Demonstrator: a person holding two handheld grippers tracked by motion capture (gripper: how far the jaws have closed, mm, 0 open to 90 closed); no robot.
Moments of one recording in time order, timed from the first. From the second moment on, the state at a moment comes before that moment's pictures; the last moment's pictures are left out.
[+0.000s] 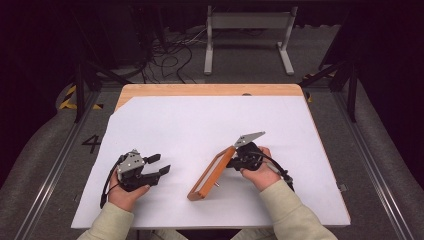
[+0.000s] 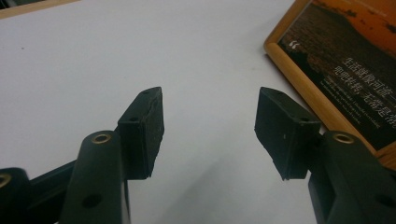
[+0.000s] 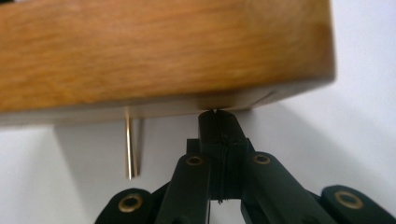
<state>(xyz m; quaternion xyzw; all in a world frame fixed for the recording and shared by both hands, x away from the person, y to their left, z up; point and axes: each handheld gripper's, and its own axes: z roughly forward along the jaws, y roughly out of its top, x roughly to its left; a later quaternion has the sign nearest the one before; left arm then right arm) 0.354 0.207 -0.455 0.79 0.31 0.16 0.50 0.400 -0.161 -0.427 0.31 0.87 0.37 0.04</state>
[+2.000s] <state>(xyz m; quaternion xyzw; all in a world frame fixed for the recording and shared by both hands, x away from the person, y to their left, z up) 0.355 0.216 -0.457 0.79 0.33 0.17 0.49 0.388 -0.093 -0.360 0.34 0.88 0.34 0.04</state>
